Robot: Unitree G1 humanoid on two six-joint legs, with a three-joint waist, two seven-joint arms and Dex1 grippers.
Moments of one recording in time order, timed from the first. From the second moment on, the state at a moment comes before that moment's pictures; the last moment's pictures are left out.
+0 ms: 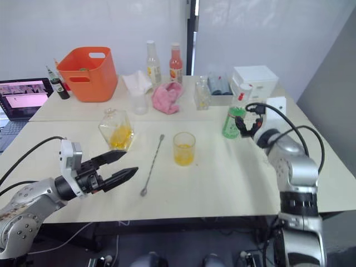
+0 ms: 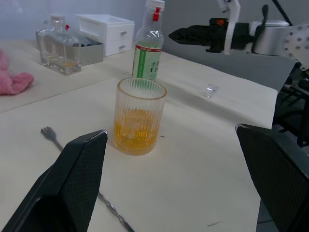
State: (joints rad) left arm -0.10 0.64 0.28 -0.53 -0.85 0.65 -0.74; right arm -0.73 -0.52 -0.20 0.16 0.35 0.60 0.26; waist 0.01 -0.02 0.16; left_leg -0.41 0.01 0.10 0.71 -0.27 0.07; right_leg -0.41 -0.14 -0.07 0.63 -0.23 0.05
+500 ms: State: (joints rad) left arm -0.14 0.64 0.22 -0.56 -0.89 0.66 -0.67; right arm -1.04 -0.47 -0.17 0.71 0.25 0.33 0.37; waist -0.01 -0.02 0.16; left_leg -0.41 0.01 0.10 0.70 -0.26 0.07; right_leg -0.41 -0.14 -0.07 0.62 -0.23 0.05
